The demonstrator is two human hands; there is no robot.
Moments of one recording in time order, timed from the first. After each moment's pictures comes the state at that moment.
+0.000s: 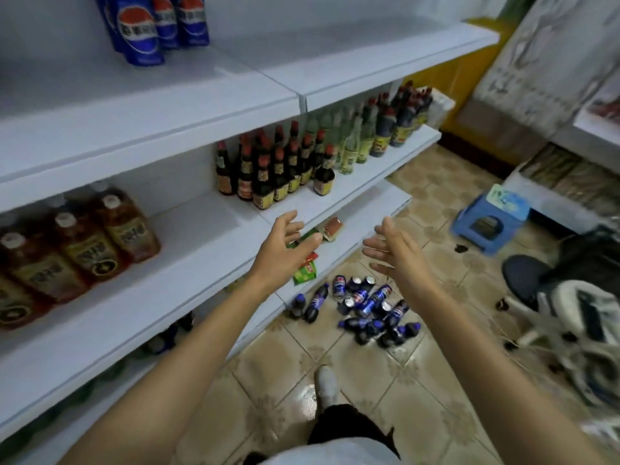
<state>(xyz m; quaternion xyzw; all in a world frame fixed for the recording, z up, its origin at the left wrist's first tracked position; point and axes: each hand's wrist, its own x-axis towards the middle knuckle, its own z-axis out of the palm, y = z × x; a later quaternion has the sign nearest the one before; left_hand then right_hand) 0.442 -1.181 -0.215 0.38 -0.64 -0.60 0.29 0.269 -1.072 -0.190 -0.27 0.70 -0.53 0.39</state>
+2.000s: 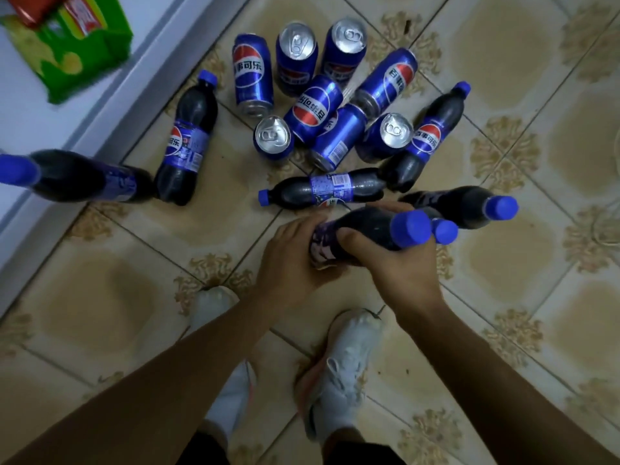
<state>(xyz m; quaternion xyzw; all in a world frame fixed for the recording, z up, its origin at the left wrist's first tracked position) 0.055 -1.138 -0.999 0.40 -0.76 -0.50 -0.05 -0.063 -1.066 -0.905 -0.12 0.80 -0.45 0.37</state>
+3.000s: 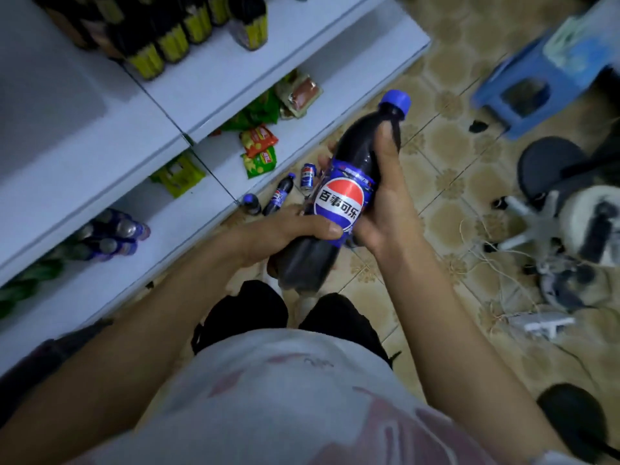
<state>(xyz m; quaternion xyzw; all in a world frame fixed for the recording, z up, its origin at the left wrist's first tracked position) 0.193 -1.169 -0.297 0.32 -0.50 -0.80 -0.08 0.056 -1.119 -0.291 0.01 0.45 -0.67 0.59</state>
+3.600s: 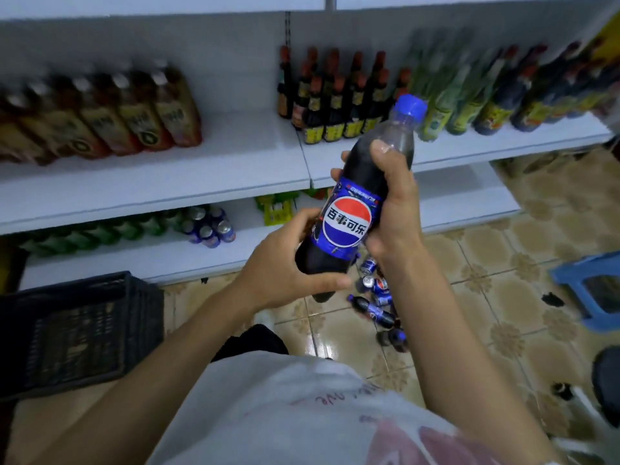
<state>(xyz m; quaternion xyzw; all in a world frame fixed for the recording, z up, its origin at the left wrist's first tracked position) 0.305 -1.047 -0.229 0.51 -0.66 -0.45 0.30 0.159 -1.102 -0.193 -0.24 0.39 -0.60 0.65</state>
